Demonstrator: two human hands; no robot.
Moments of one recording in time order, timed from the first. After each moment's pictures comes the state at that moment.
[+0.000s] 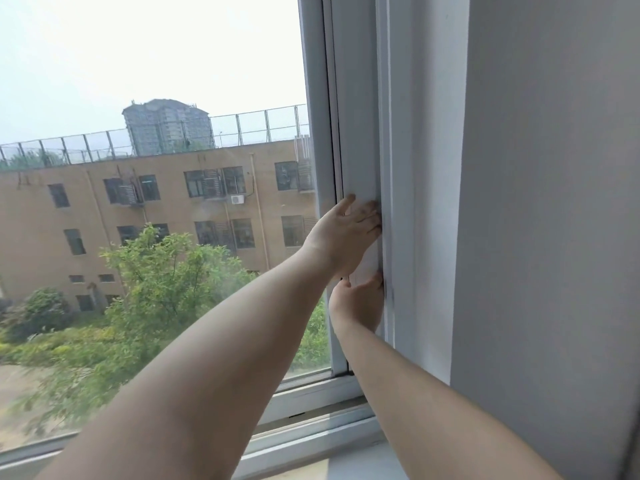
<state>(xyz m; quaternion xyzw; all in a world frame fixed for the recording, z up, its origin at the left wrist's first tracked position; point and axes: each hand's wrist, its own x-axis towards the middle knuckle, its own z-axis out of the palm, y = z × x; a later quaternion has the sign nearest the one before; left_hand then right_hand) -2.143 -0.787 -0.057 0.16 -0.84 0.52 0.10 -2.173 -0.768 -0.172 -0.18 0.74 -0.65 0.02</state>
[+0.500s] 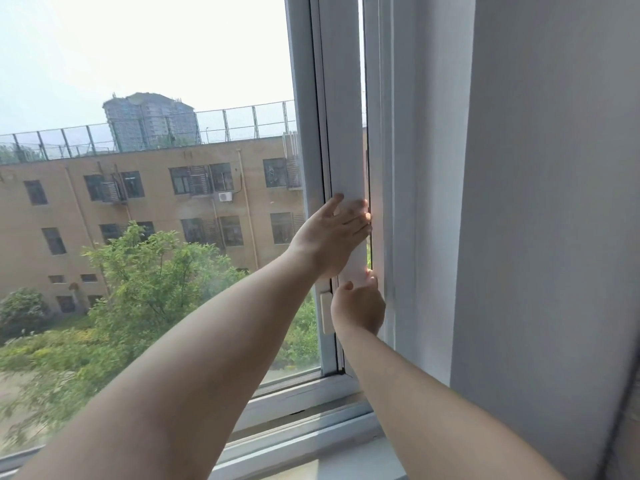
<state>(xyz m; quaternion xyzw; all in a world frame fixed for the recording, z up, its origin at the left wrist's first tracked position) -2.119 -0.795 -0.050 0.15 -0.81 0.55 0.09 -2.161 -0.754 -0.162 -0.20 0.77 -0.61 0.01</state>
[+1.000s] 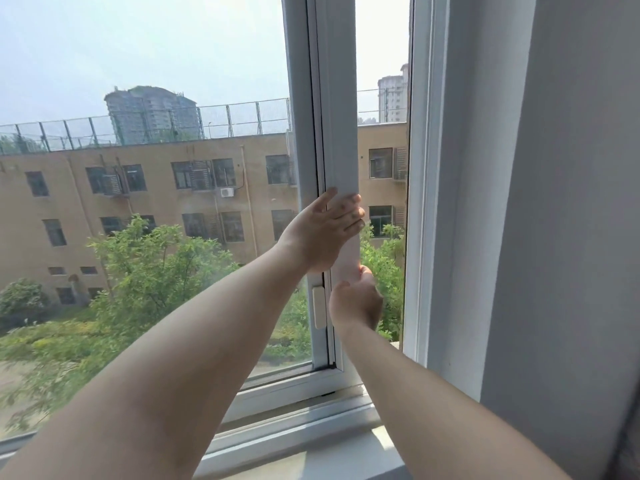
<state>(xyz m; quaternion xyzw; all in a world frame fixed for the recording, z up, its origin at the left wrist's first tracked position) -2.023 -0.815 -0.043 0.14 -0.81 0.55 0.13 -2.069 -0.747 -0.149 -0.22 0.76 -0.61 0.03</state>
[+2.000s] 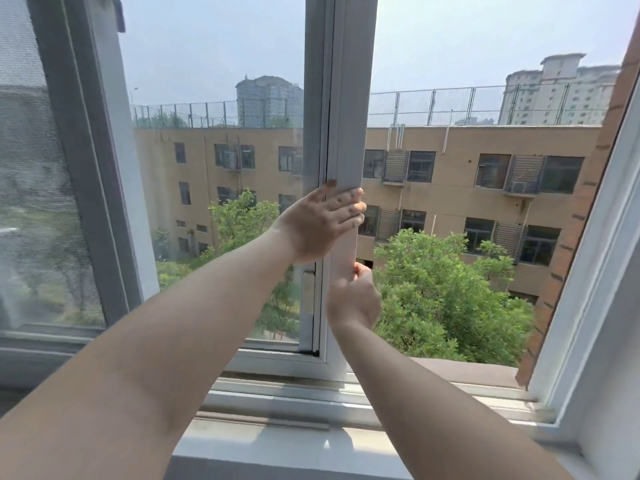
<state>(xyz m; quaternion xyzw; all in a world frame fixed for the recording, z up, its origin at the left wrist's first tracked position) -1.788 -0.890 -0.027 0.20 -0.81 0.53 0.14 -1.877 -0.812 -0.128 -0.38 0.74 -0.55 0.10</state>
